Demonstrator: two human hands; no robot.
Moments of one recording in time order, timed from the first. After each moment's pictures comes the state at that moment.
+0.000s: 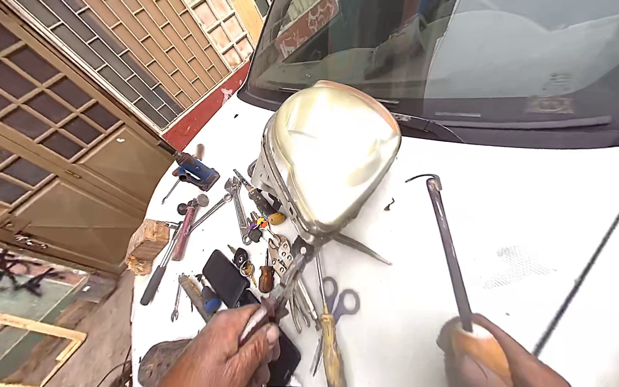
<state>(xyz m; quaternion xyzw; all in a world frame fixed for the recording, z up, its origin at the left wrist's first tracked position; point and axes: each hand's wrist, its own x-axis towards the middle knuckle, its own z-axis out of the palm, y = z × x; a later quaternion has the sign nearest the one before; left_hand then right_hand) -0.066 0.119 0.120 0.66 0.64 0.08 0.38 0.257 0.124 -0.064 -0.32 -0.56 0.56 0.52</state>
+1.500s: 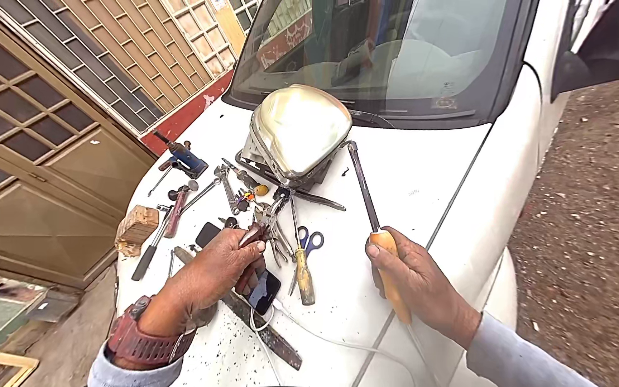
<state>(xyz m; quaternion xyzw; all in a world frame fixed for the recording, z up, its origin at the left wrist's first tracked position) -0.060 0.119 0.120 0.63 0.63 0.12 0.44 0.243 0.123 -0.065 -0.36 -0.57 0.52 0.52</state>
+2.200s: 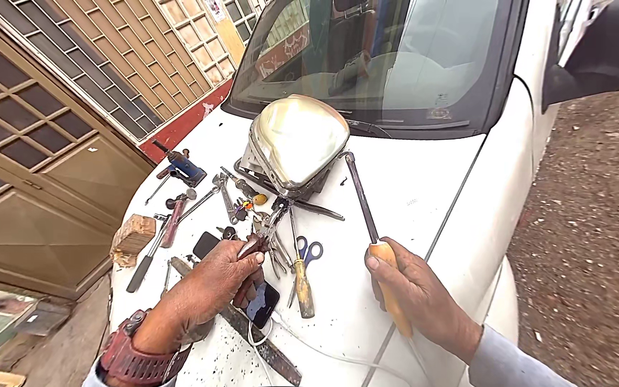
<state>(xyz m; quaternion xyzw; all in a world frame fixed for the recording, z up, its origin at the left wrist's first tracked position) -0.060 0.118 0.122 0.63 0.64 0.12 0.43 0.243 0.123 -0.065 -0.35 -0.57 0.53 0.53</state>
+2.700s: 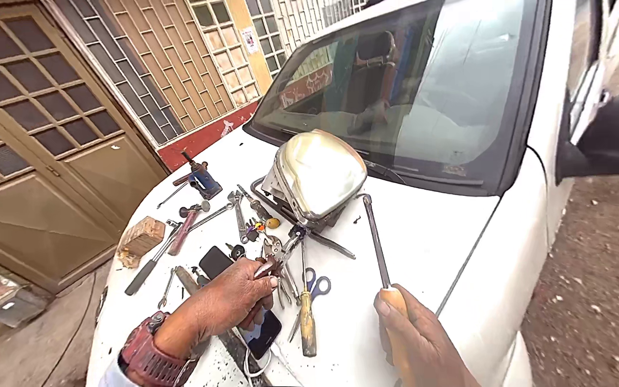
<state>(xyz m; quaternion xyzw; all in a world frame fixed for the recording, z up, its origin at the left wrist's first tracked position) -0.064 0.119 0.125 0.63 0.62 0.11 0.45 0.245 0.123 -0.065 -0.35 -0.58 0.52 0.52</state>
